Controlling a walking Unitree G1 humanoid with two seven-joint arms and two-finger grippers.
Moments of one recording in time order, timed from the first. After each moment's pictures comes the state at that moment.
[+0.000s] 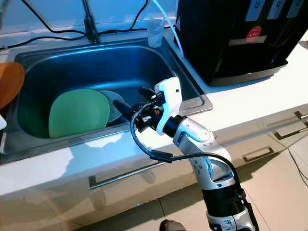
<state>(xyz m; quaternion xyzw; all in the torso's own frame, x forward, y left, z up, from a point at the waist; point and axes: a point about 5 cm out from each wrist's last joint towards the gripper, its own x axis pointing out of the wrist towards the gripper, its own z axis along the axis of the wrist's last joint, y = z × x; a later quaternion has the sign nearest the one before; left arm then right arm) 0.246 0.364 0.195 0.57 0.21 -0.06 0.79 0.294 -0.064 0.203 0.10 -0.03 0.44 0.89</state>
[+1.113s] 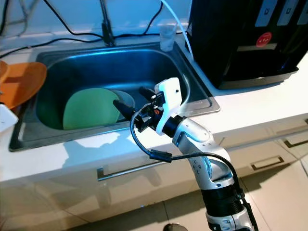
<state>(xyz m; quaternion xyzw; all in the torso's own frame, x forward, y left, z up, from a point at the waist) 0.268 0.355 0.180 0.55 0.15 -0.04 0.82 0.294 -0.063 0.202 0.10 -0.03 0.44 0.89</state>
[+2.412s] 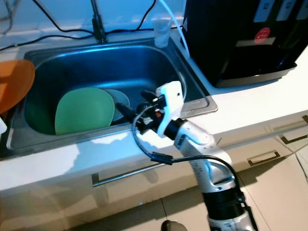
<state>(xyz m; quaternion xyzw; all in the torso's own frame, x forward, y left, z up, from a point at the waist) 0.239 0.360 0.204 0.59 0.19 -0.08 0.78 0.291 -0.063 0.196 0.10 -0.02 0.44 0.89</state>
